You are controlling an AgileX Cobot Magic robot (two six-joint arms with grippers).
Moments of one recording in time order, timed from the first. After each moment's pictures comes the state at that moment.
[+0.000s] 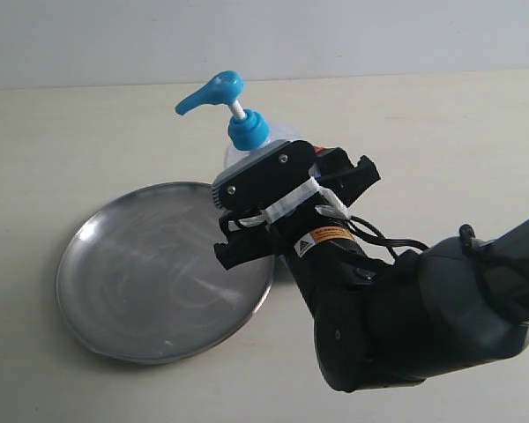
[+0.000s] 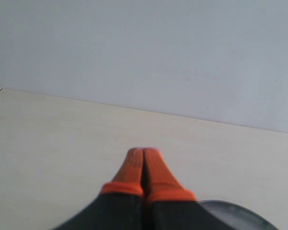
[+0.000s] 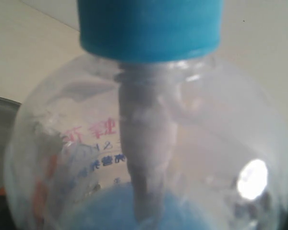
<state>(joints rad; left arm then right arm) -0.07 0.49 -0.52 0.12 0.37 -0.29 1.05 1.92 -0.68 0.92 -1.01 -0.72</state>
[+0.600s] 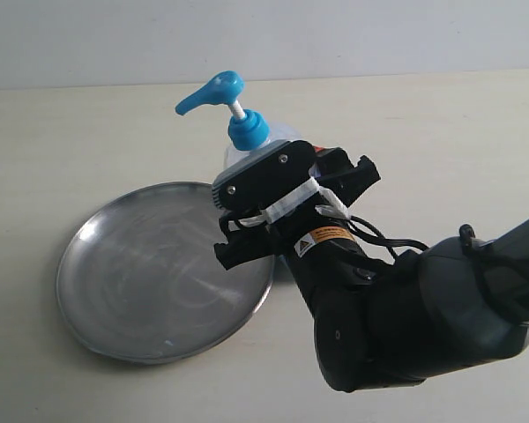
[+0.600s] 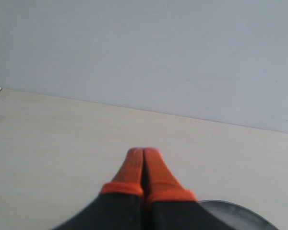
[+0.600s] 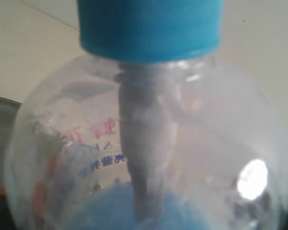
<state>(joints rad) -0.07 0.49 -0.52 0.12 0.37 -0.29 1.05 1.92 -0.68 0.92 -1.01 -0.72</state>
